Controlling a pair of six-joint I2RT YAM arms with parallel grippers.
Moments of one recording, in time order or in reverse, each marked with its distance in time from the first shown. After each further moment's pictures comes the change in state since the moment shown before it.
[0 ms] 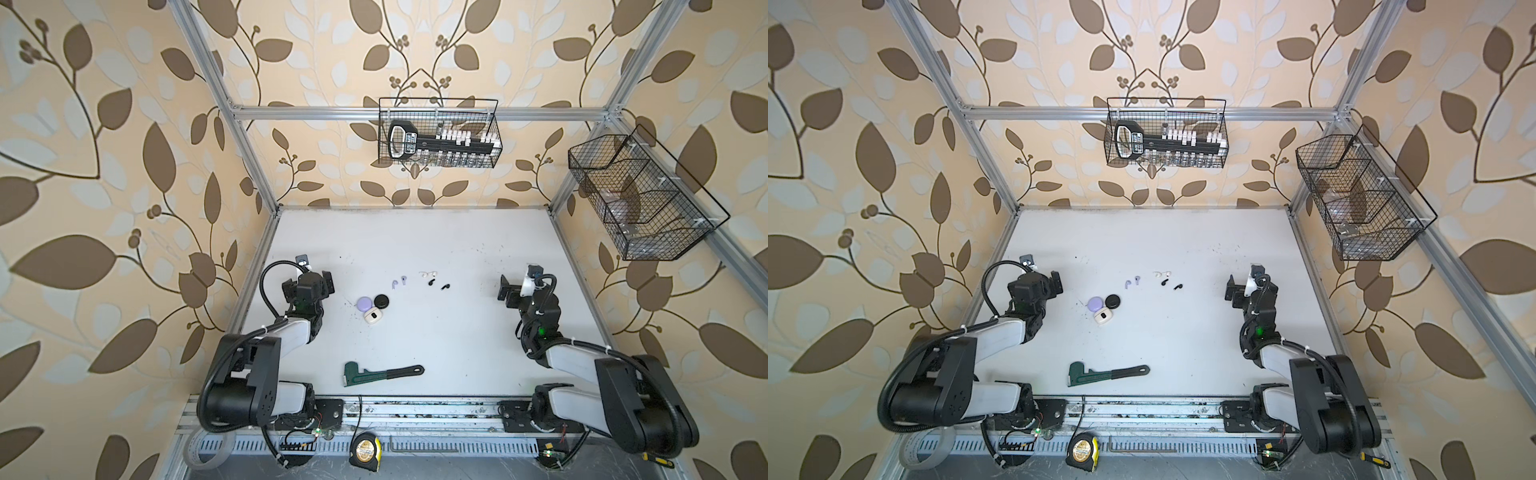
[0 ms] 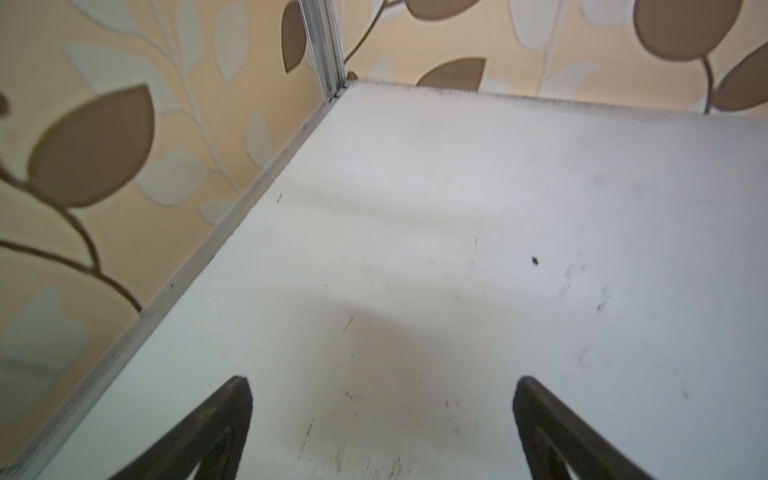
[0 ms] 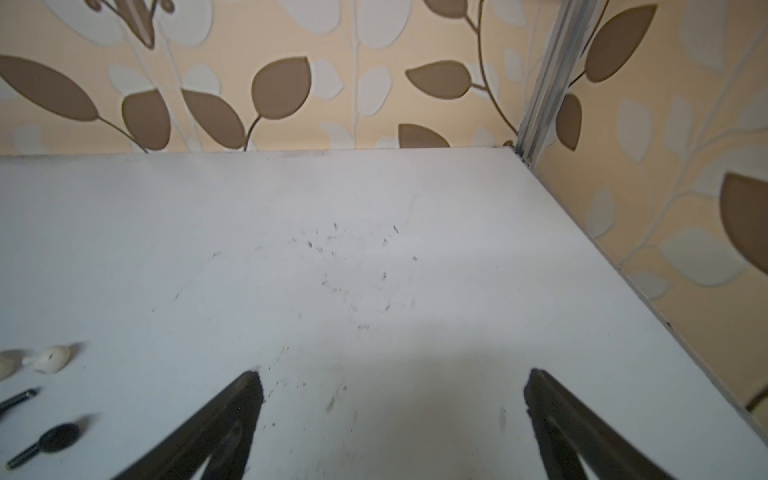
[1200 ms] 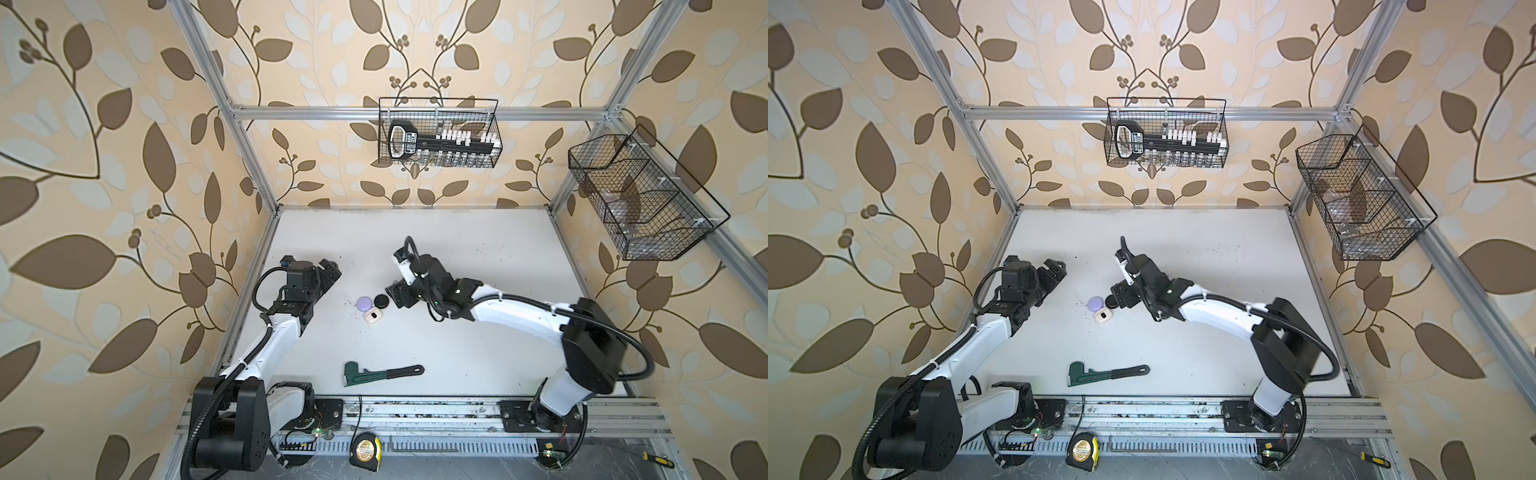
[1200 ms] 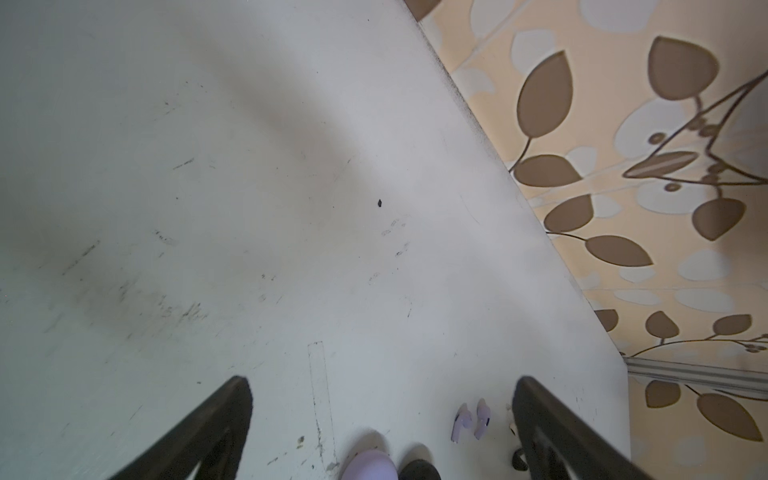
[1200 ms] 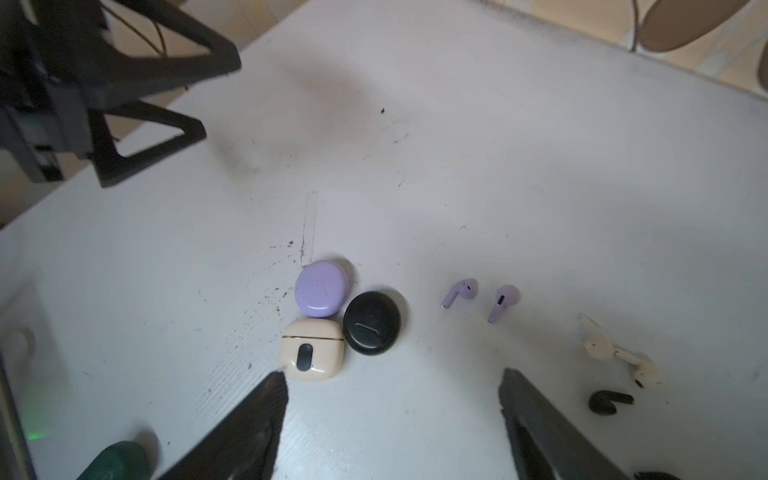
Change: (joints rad) left arm 0.037 -0.139 0.152 -0.453 0.450 -0.713; right arm 0.795 0.560 1.002 -0.917 -0.174 0.172
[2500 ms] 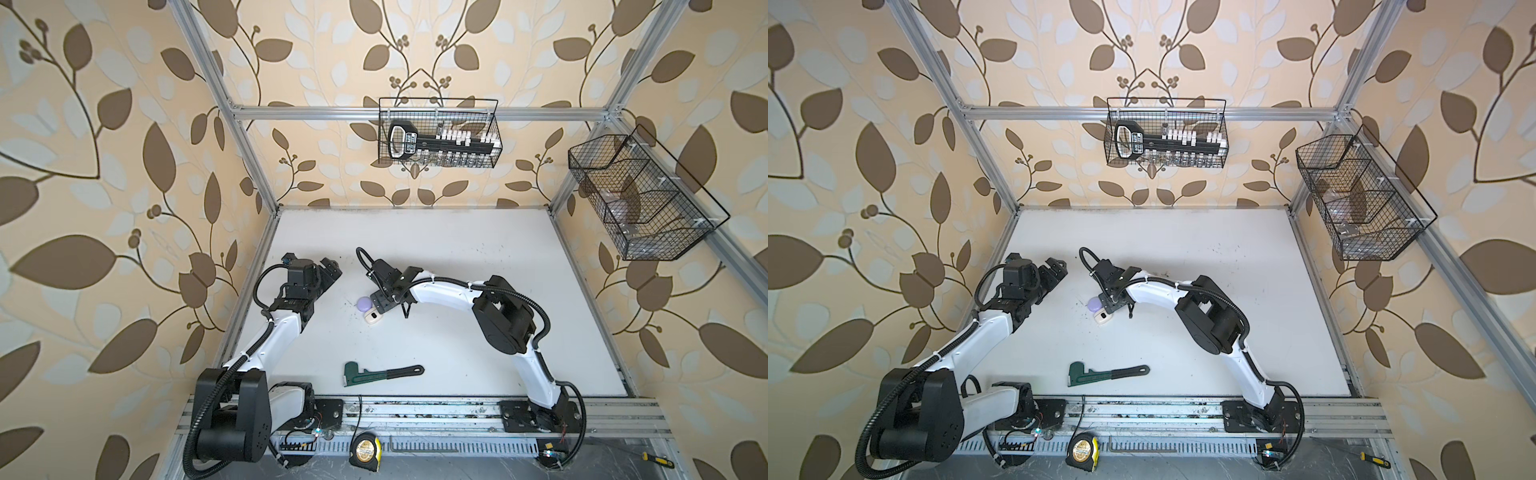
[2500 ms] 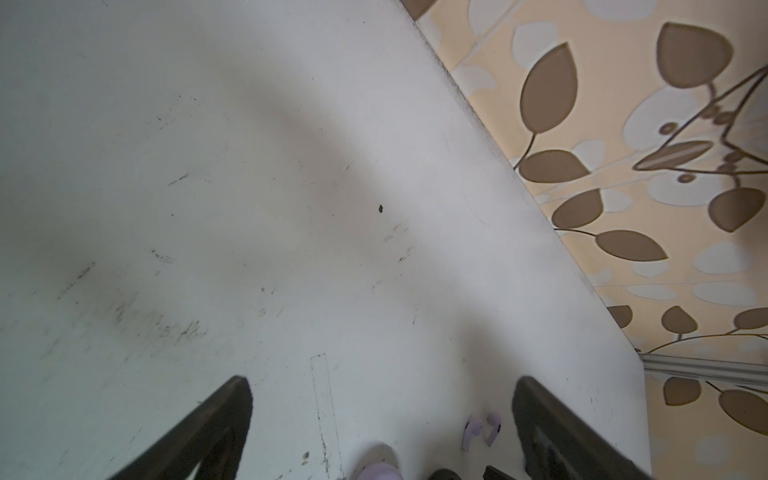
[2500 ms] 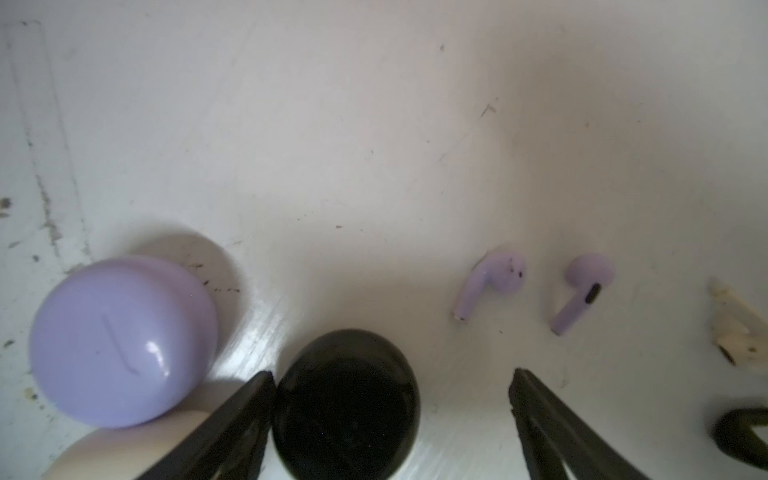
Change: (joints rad) left arm 0.000 0.025 0.006 0.014 -0.006 0.034; right arm 0.037 0.477 0.457 -0.437 0.182 0.121
